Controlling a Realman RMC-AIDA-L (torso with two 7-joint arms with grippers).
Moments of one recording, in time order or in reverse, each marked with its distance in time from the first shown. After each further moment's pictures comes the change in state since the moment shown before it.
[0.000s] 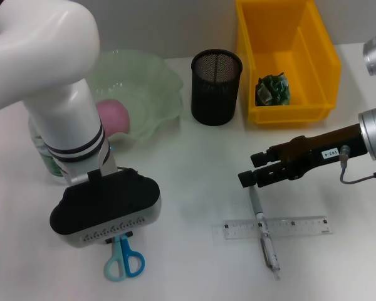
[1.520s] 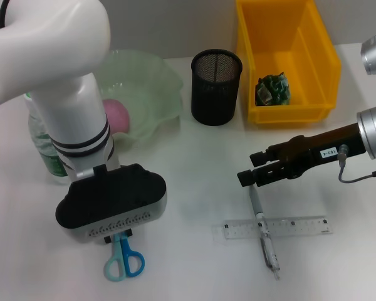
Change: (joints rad) left arm -0.050 0.000 0.009 -0.048 -0.015 0.014 -0.021; right arm 0.007 -0.003 -0.003 0.011 0.000 0.009 0.000
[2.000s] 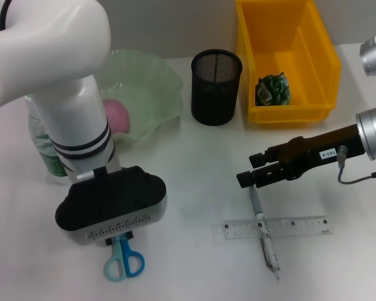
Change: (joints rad) left arm 0.003 0.000 0.008 -0.002 -0.011 -0.003 0.008; right arm 0.002 0.000 -0.001 0.006 0.000 0.000 0.000
